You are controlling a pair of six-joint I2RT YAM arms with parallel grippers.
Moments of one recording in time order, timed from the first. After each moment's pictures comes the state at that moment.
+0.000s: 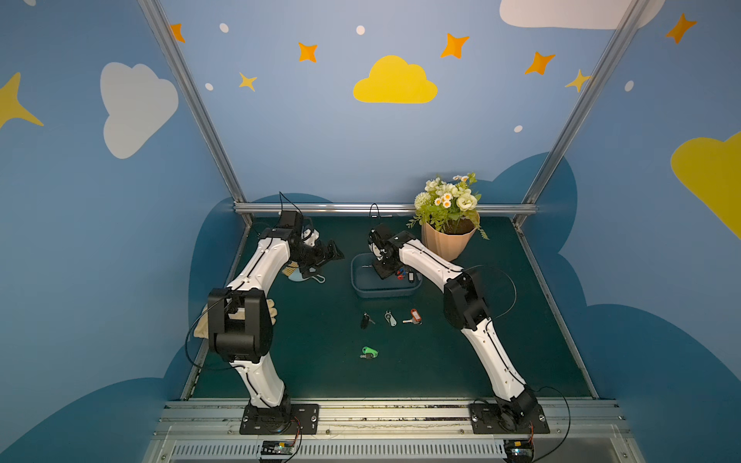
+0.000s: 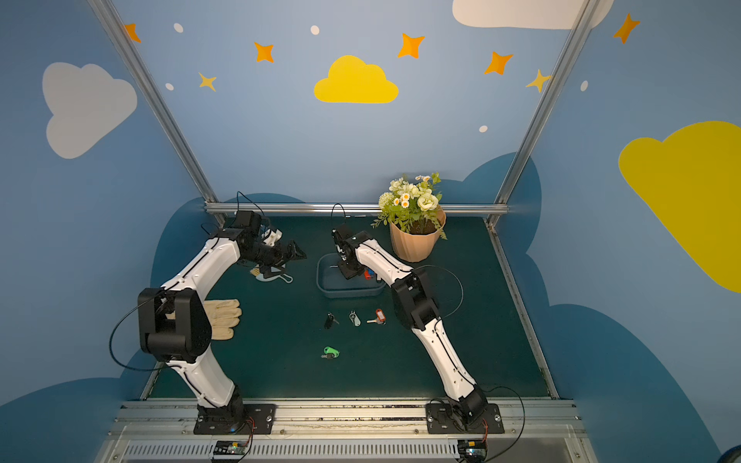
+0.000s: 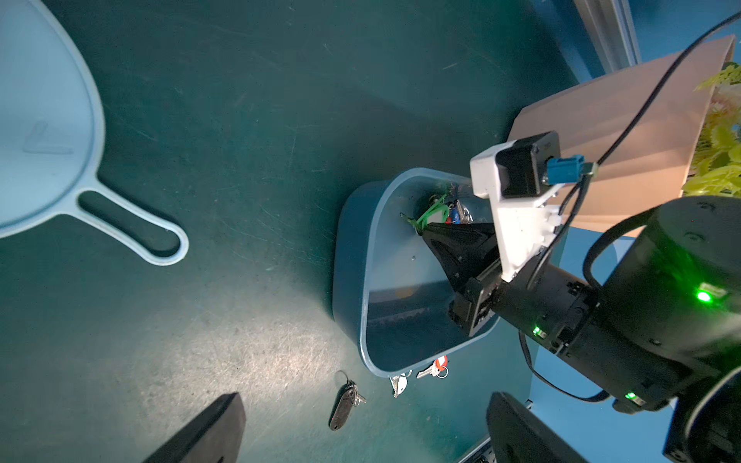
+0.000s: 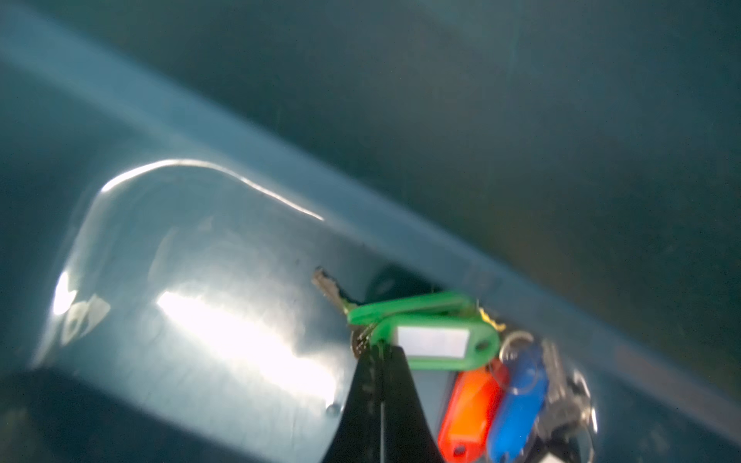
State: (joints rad) left arm -0.03 1.79 1.49 -0.87 0.57 -0.41; right arm 0.70 2.50 2.27 -1.02 0.09 0.04
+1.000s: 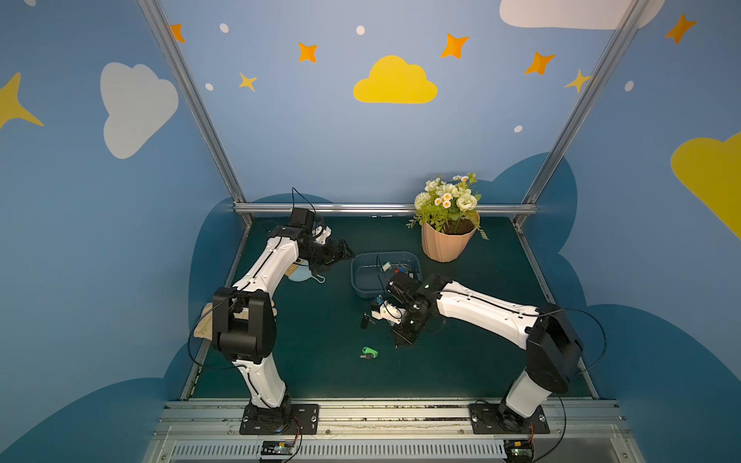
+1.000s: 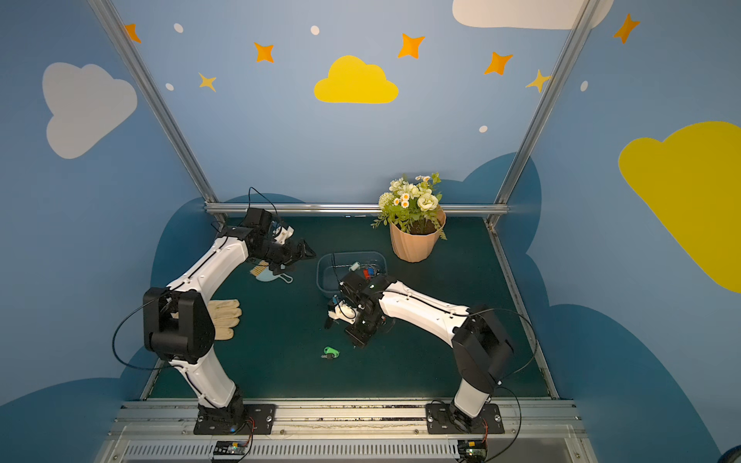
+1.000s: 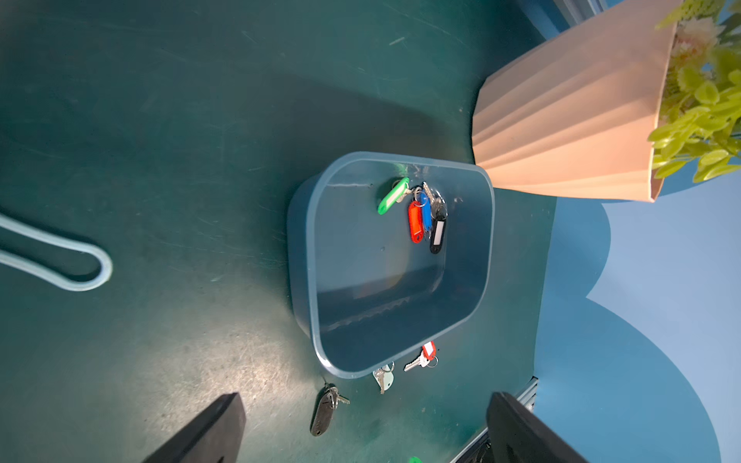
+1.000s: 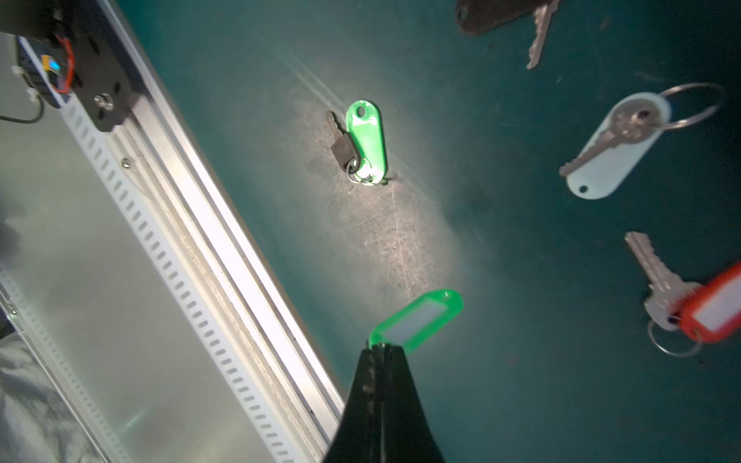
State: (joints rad) left arm -0.12 1.79 1.52 -0.85 0.58 -0.39; right arm 0.95 1.74 1.29 -0.98 -0.35 -0.09
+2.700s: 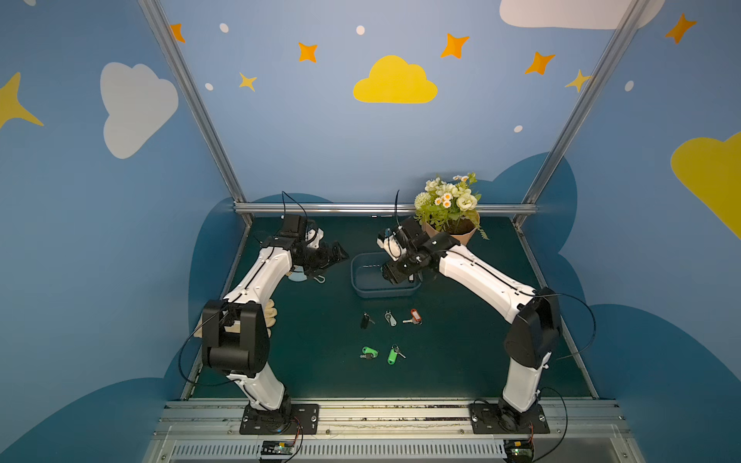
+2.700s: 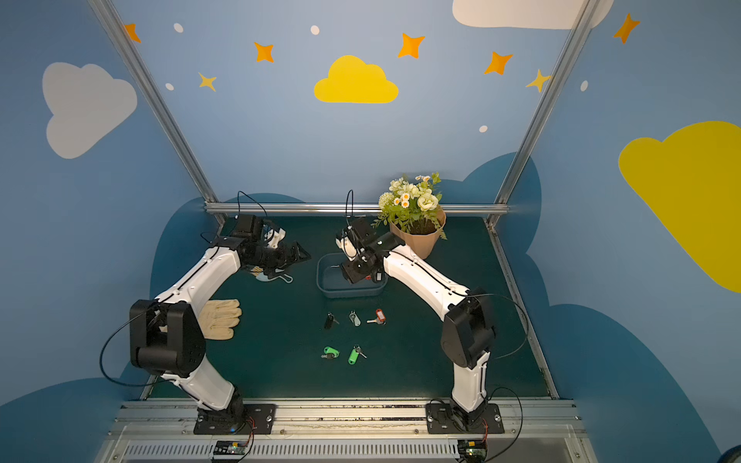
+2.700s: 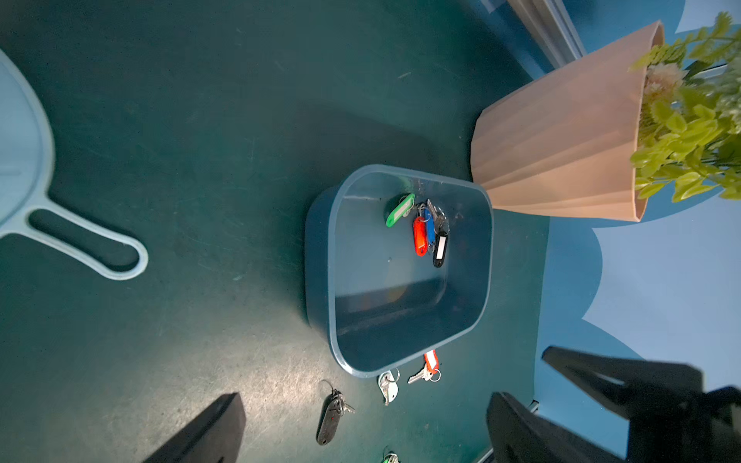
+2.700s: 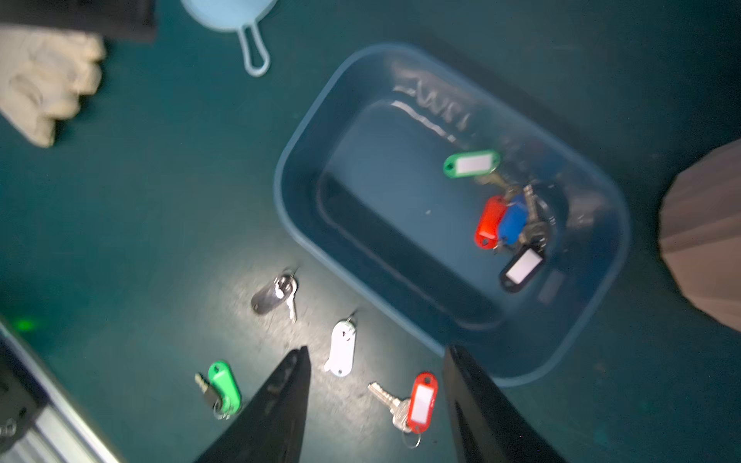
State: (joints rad) left arm -0.08 1.69 1.39 -0.73 0.56 -0.43; right arm 0.73 1.94 1.83 -0.91 -0.05 0.06
